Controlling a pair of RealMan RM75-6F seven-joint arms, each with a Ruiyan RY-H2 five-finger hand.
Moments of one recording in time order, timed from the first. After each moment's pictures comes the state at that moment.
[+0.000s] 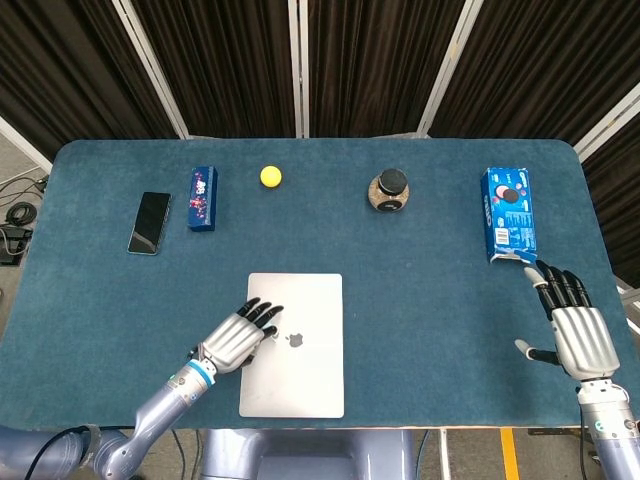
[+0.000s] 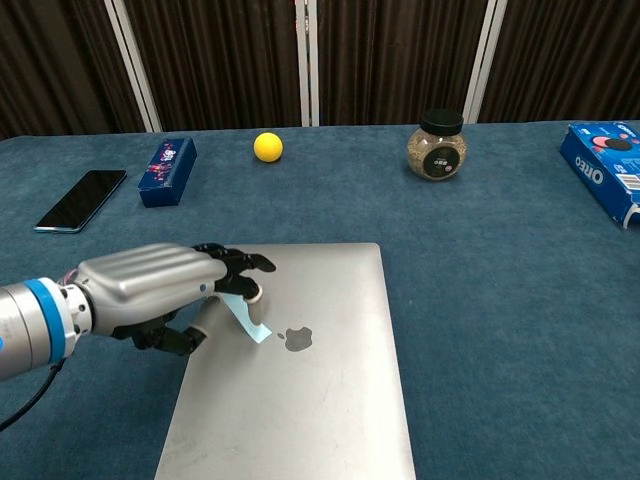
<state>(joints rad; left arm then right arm) -0.69 -1.57 0.02 -1.67 1.23 0.97 0.50 0.18 -1.10 0.08 -1.61 -1.51 1.41 0.05</state>
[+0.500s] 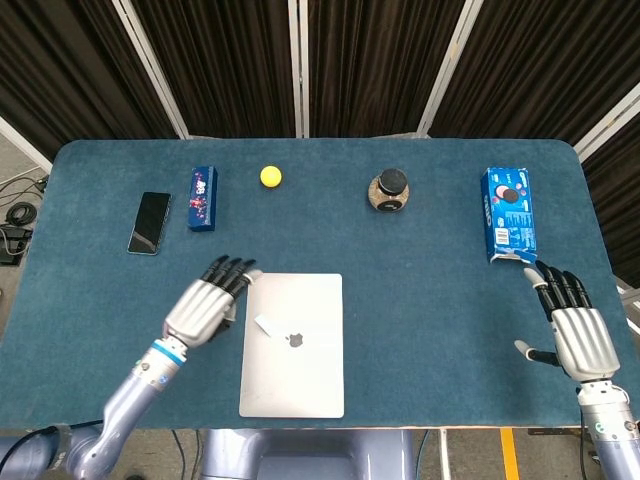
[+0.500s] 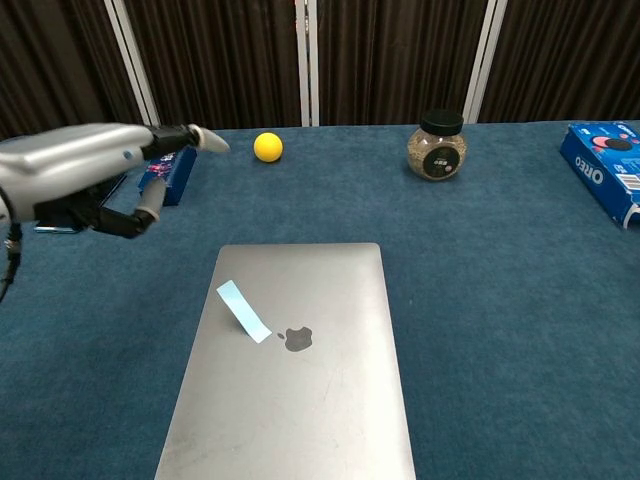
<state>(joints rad) -0.61 -1.40 -0.05 -1.78 1.31 1.19 0.40 0.18 -1.10 0.08 -1.62 -1.51 1.42 0.04</state>
